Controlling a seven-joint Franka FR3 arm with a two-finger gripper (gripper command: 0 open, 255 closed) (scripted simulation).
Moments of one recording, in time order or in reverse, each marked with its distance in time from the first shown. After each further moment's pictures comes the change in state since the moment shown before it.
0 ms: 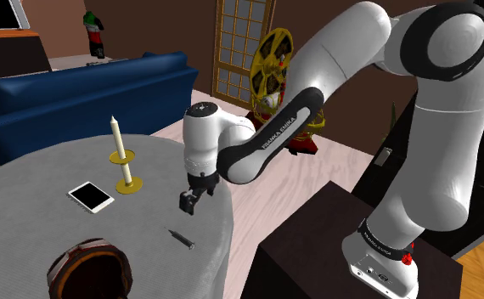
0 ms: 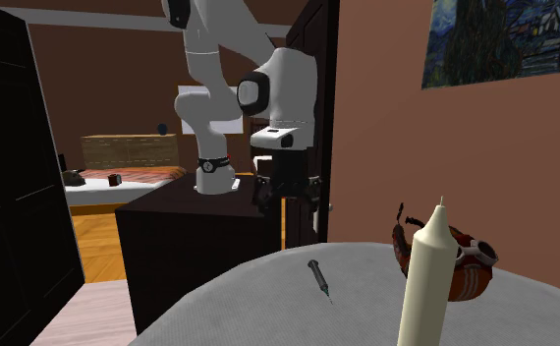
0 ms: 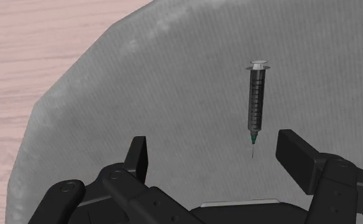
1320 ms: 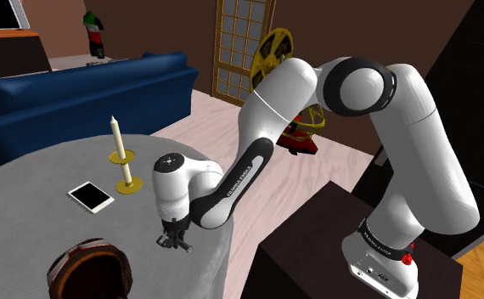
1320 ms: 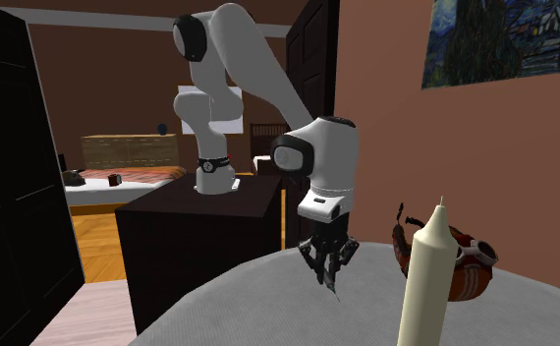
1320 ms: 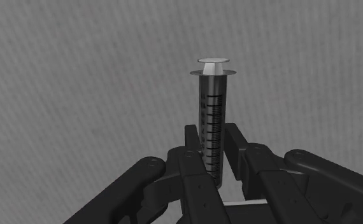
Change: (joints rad) arm 0.195 0.408 -0.092 0.293 -0.143 0.076 0.115
